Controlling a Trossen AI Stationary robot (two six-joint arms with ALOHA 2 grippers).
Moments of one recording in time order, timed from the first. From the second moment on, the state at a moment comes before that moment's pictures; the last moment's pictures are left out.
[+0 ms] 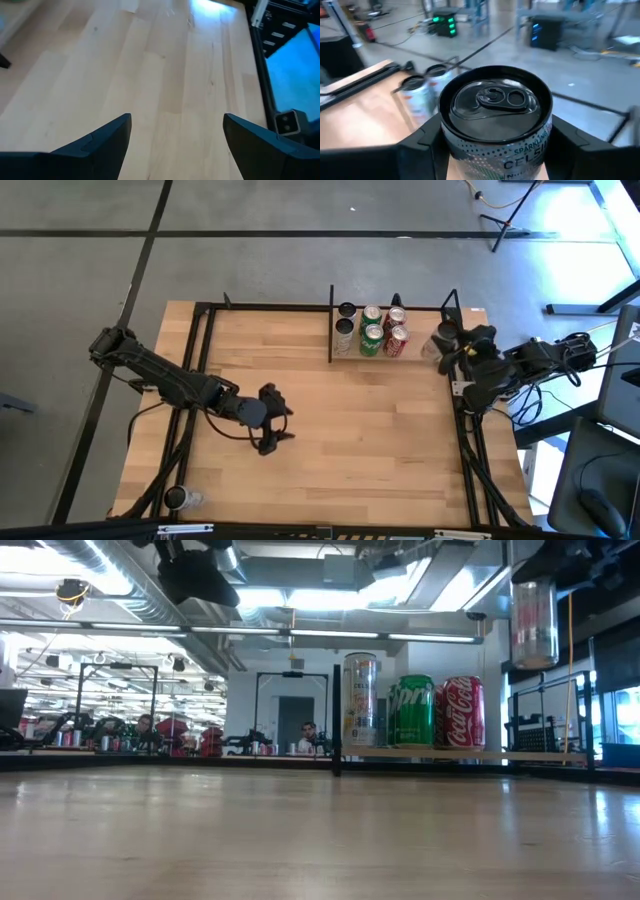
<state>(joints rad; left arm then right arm) -0.38 1.31 0.94 -0.34 -0.26 -0.51 0.38 0.61 0.90 -1.08 1.13 0.85</state>
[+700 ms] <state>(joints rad) -0.36 1.31 0.94 -0.34 -0.39 -0.51 0.21 0.58 0.66 -0.92 1.00 0.86</state>
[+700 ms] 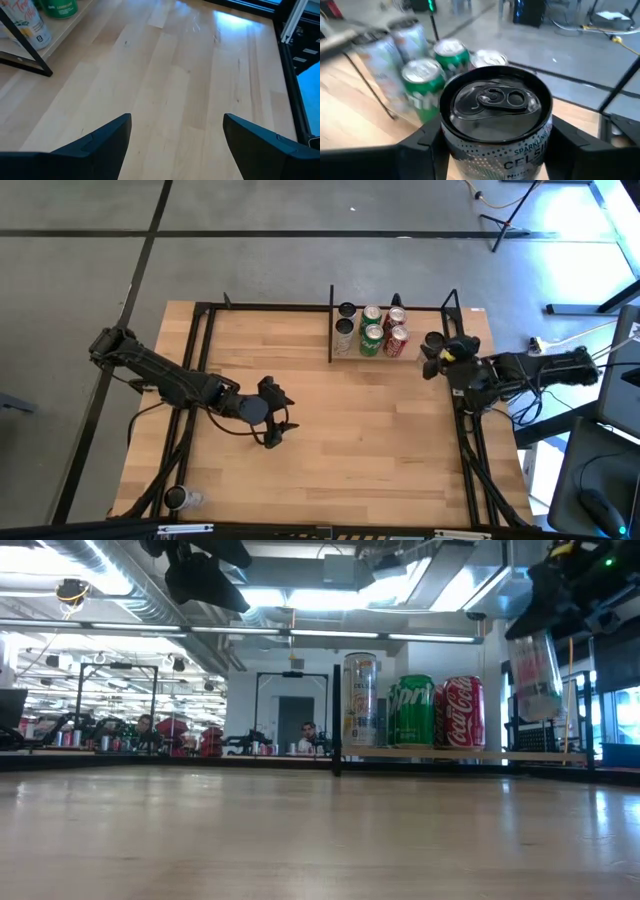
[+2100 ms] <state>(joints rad) -0.36 1.31 0.94 -0.34 -0.38 -0.52 -1.00 0.81 0.47 -0.08 -0.11 0.08</state>
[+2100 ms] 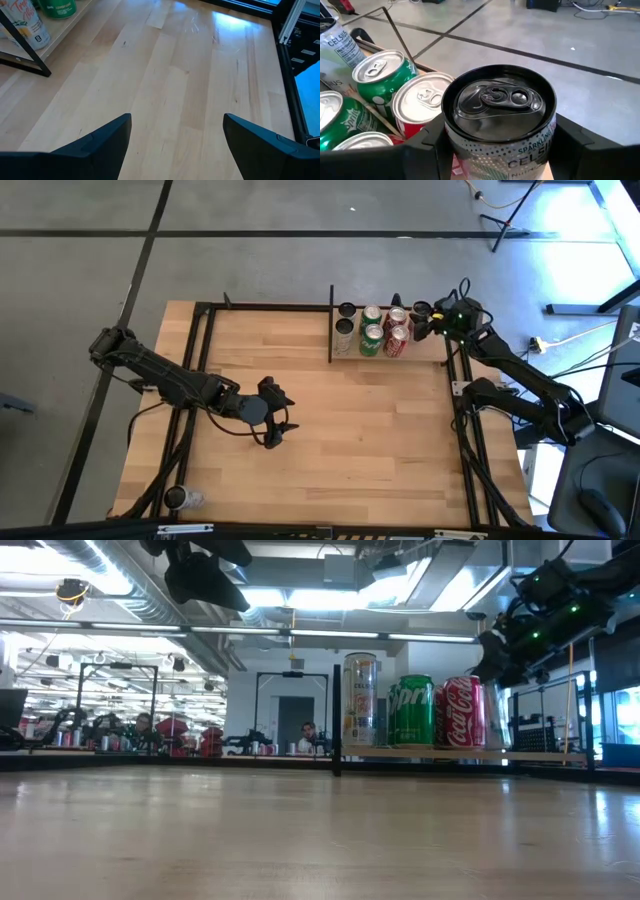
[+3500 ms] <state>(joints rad) -0.50 1.32 1.33 -0.67 -0.33 -0.64 -0.25 0.70 1.05 -0.64 -0.21 0.42</state>
